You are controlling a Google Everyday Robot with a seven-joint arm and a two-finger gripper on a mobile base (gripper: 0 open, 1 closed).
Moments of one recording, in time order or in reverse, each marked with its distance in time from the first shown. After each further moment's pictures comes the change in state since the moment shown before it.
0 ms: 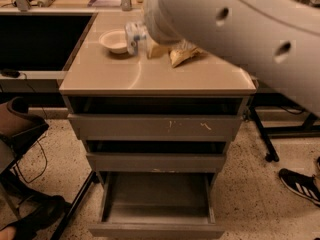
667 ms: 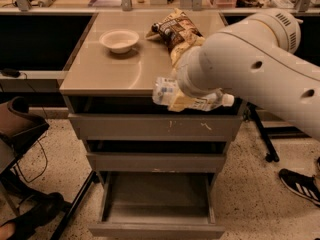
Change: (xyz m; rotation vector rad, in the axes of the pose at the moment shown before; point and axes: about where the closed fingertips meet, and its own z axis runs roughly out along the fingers) arm 0.062 0.138 0.013 -0.261 0.045 0.326
